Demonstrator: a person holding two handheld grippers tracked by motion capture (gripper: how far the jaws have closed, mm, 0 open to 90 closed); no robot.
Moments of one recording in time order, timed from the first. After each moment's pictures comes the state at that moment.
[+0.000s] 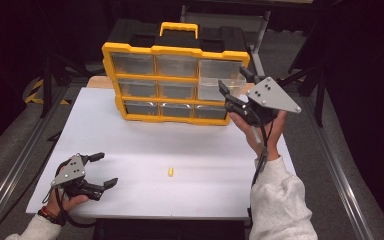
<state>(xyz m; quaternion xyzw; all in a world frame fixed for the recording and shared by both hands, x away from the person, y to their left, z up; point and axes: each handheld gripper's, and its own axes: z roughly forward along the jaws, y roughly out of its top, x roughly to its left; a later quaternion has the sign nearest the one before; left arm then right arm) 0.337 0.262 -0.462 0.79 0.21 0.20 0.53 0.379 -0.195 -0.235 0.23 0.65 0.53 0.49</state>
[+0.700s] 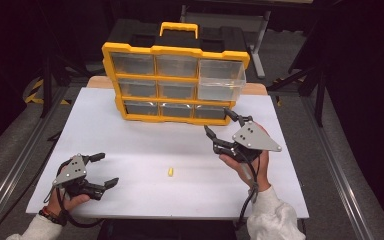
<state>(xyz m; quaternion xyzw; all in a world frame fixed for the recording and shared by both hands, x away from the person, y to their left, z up) 0.339 0.260 -0.465 0.80 0.22 0.20 0.53 0.351 -0.189 -0.323 0.21 0.70 0.54 0.42</state>
